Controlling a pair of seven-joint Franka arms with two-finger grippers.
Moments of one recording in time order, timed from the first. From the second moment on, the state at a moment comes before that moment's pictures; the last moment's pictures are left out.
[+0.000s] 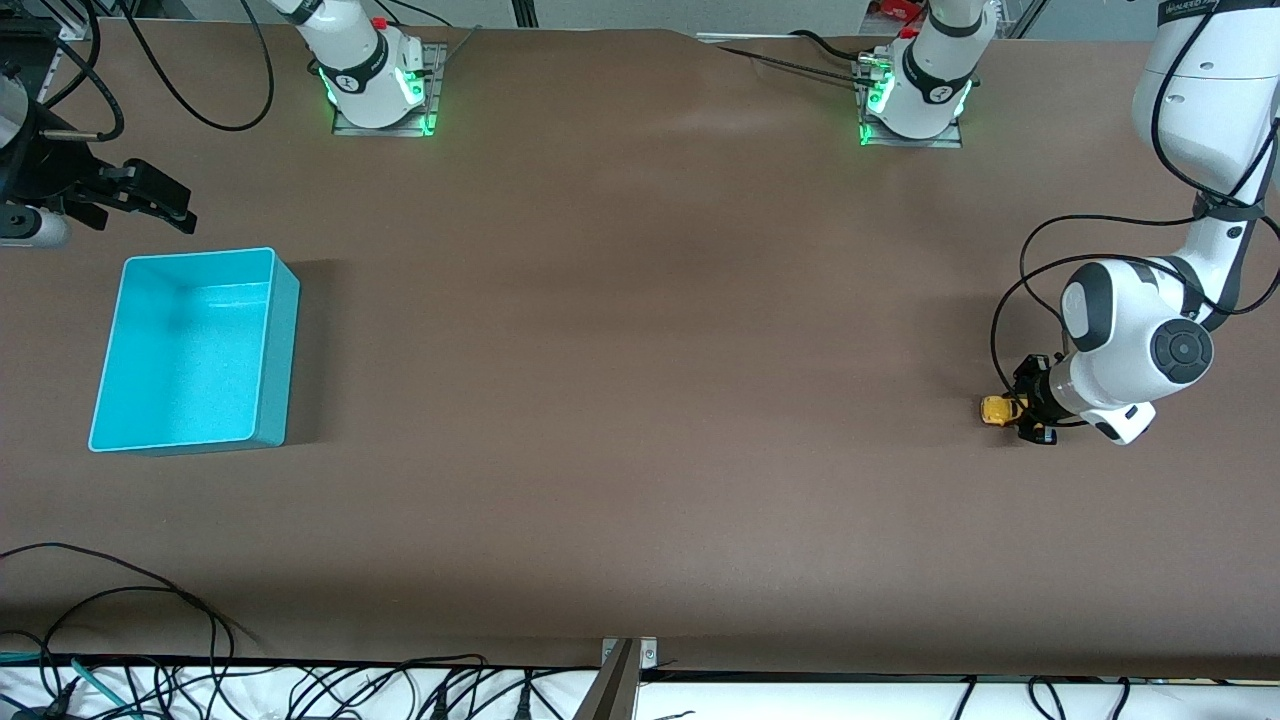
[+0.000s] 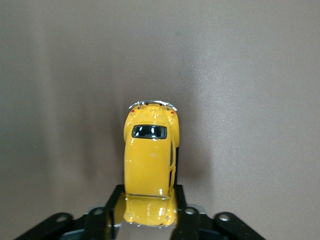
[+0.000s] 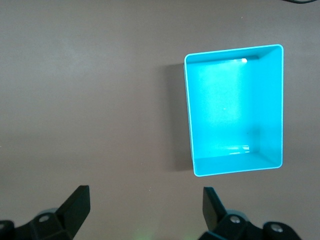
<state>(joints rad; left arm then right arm) 0.22 0.57 -0.09 -1.89 0.08 2.40 -1.45 0.02 -0.01 0.03 -1.58 -0.01 1.53 0.07</state>
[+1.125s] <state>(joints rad) 0.10 0.57 -0.13 -1.85 0.08 2.32 -1.64 0.02 -0.01 0.03 -1.58 -0.01 1.53 0.07</state>
